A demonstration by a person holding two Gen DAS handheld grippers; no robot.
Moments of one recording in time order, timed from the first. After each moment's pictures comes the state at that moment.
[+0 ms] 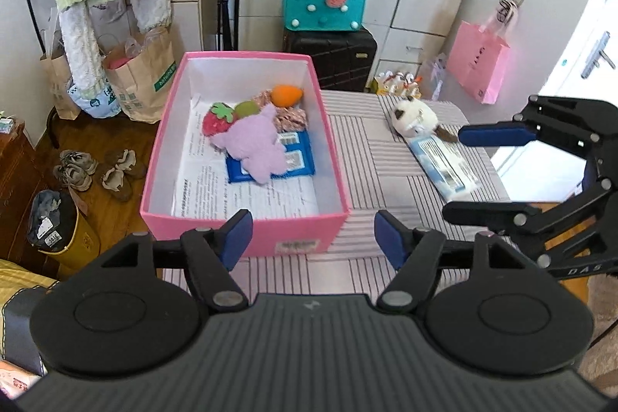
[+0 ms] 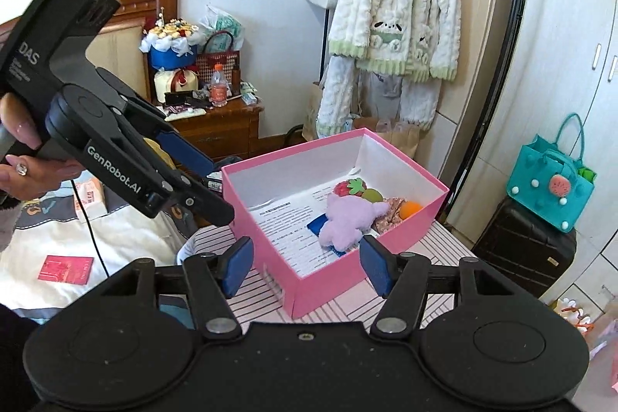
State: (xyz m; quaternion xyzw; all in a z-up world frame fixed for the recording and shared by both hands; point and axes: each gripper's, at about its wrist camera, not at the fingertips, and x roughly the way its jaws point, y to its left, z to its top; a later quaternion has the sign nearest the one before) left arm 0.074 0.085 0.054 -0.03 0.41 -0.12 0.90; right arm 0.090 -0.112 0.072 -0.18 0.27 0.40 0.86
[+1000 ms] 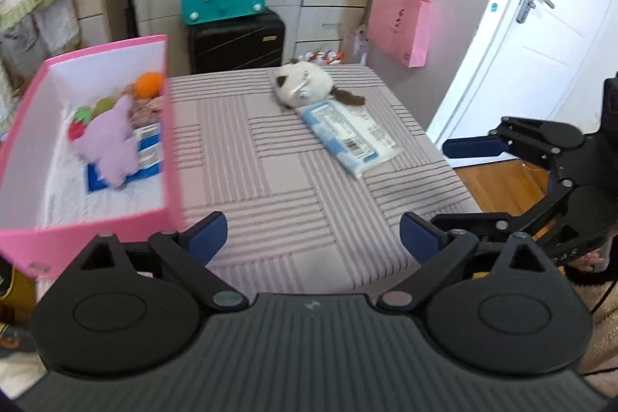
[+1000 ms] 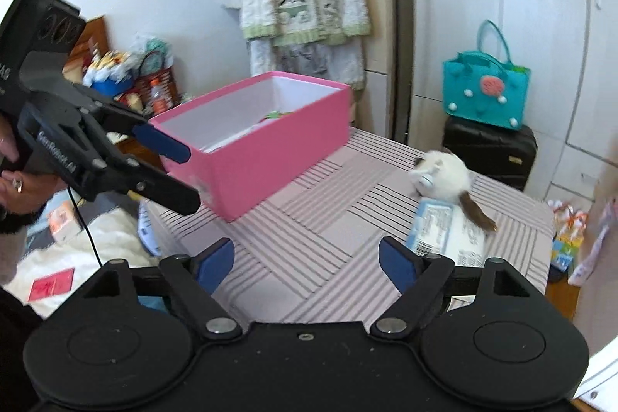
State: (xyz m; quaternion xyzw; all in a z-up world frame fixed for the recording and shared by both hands) left arm 0.080 -0.039 -0.006 0.01 0.40 -0.24 0.89; right arm 0.072 -0.261 -0.029 -0.05 0.30 0.32 0.90
